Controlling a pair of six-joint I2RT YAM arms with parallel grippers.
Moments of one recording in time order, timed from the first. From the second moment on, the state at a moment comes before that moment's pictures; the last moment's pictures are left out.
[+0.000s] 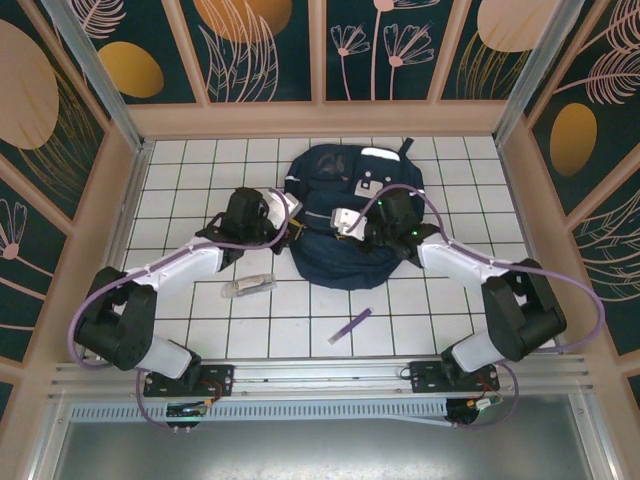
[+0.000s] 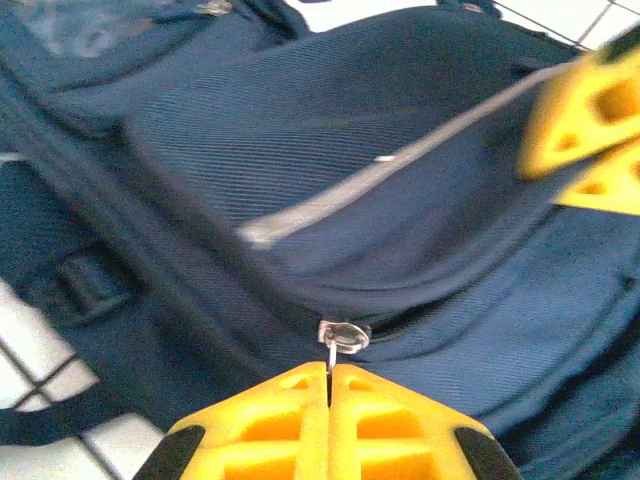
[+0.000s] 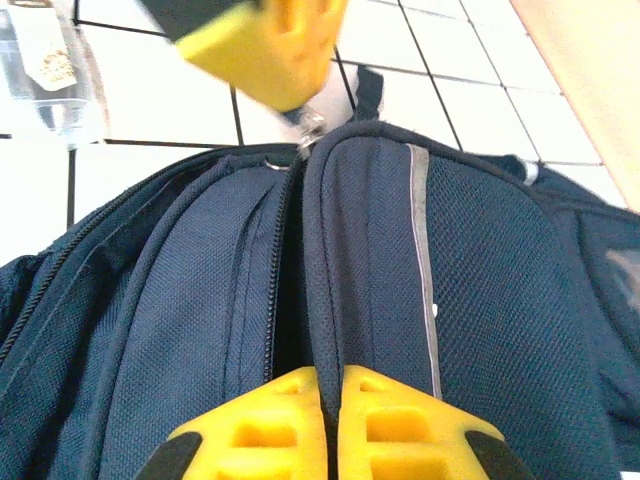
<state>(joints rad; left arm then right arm) -0.48 1.47 0.85 -0.01 0.36 0.15 0.52 1.46 0.83 -0.01 -0.50 -0.85</state>
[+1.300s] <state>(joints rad) -0.51 1.59 0.76 0.18 0.58 0.37 0.48 1.34 0.72 -0.03 -0.62 -0.99</state>
